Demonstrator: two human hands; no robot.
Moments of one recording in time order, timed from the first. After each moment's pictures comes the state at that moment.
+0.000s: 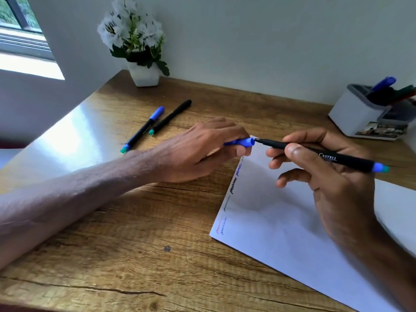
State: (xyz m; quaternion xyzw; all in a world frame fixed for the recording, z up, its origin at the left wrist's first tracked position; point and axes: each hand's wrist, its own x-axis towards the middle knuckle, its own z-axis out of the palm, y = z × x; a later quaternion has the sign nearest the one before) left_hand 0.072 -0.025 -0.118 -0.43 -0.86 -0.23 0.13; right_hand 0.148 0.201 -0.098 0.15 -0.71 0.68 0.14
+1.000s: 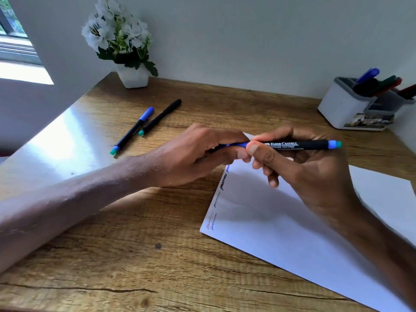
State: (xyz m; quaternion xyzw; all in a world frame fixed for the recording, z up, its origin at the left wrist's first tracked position) left_hand 0.090 -0.013 -0.108 -0.43 -0.84 -0.33 0.05; right_hand 0.135 0.208 -0.103 0.22 -0.75 0.60 0.14
